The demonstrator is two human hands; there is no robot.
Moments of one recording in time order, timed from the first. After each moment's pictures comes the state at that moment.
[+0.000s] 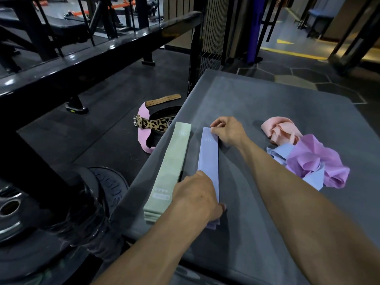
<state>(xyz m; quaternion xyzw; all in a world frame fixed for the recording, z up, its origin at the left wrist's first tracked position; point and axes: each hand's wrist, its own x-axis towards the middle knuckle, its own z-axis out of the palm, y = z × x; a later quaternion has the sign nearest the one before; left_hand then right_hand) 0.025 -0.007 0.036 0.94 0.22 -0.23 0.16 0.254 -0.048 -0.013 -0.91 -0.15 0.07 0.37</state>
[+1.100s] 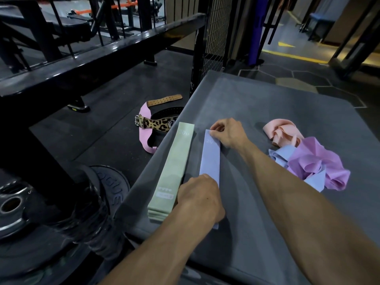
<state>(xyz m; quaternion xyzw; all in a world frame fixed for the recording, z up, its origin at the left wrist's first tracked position) 0.022 -0.009 0.031 0.95 0.20 -0.22 0.13 0.249 -0.048 -0.013 -0.93 -0.22 0.04 0.29</state>
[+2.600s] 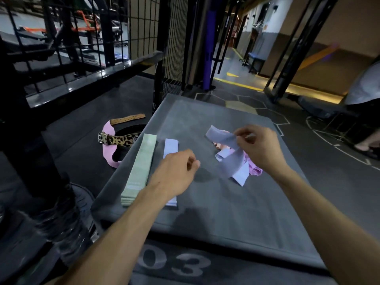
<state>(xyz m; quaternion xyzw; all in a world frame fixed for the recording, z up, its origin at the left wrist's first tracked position) -0.022 -0.021 0.077 0.92 0.02 0.10 0.37 0.083 -0.238 0.133 -0.91 -0.20 -0.19 0.31</state>
